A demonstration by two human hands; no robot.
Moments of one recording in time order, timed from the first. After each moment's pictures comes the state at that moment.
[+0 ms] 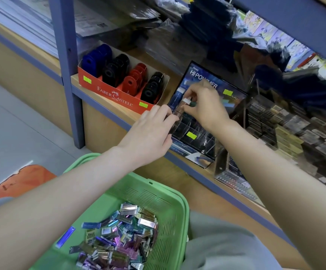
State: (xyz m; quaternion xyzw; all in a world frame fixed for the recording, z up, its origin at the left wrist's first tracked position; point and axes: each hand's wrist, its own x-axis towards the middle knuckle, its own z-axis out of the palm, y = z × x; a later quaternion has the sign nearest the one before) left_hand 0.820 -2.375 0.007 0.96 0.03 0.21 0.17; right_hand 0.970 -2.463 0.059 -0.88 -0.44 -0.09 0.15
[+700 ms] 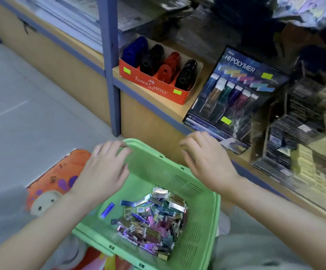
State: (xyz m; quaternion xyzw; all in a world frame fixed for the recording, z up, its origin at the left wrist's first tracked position) left_hand 0.678 -2.343 -0.068 0.97 0.16 0.15 0.10; right_hand 0.860 -2.522 -0.014 -0.78 -0.61 -0.13 0.09
